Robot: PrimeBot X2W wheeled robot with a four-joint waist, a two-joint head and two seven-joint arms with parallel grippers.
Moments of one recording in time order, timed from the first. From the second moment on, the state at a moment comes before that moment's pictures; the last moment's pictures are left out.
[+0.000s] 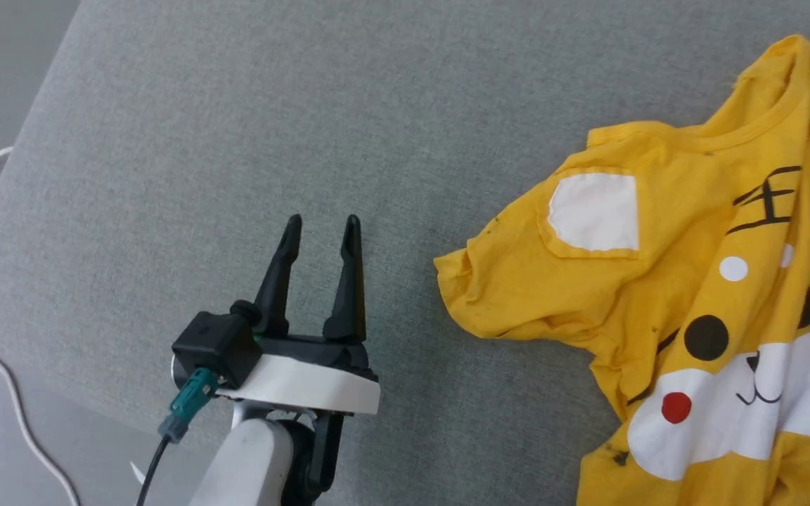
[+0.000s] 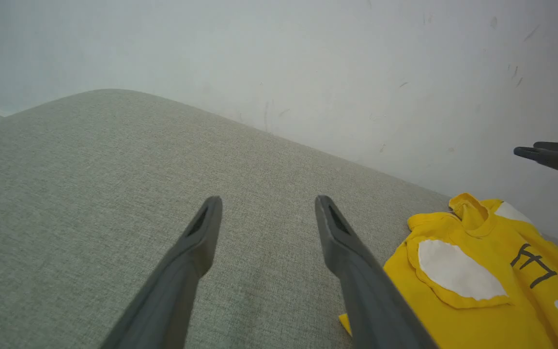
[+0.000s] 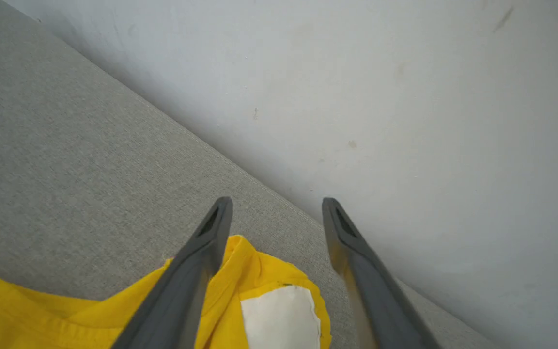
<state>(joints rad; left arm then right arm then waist) -0.19 0.05 -0.32 -0.03 -0.39 0.12 -0.26 -0.77 -0.50 0.09 0.21 0.13 0.13 0.45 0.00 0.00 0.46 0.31</state>
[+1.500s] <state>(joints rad) -0.10 0.05 -0.23 -0.04 -0.31 0.07 -0.26 0.02 -0.20 -0.36 -0.24 0.21 0.13 0.63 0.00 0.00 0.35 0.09</state>
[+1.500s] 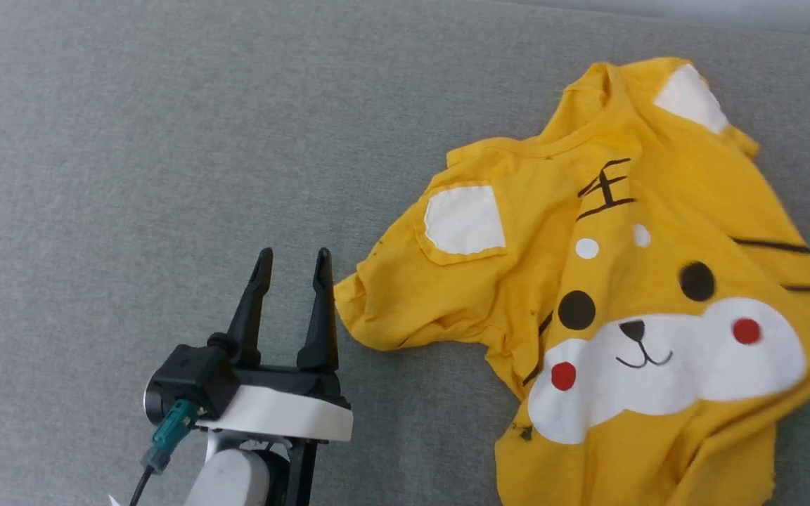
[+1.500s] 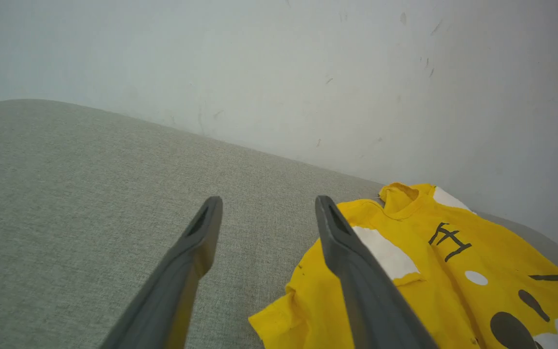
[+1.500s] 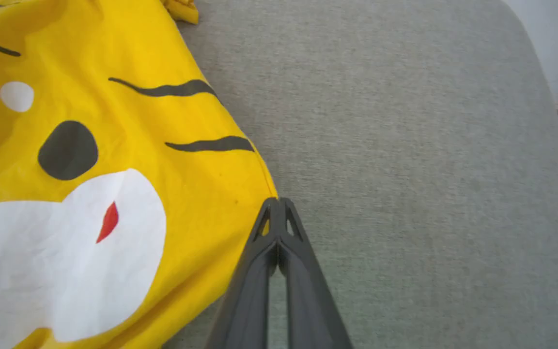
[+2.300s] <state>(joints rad) -0.10 0.05 -0.23 -0.01 -0.30 0.06 -0.26 0.00 -0.12 -0.47 -0.26 0.11 0.13 0.42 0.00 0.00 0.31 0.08</state>
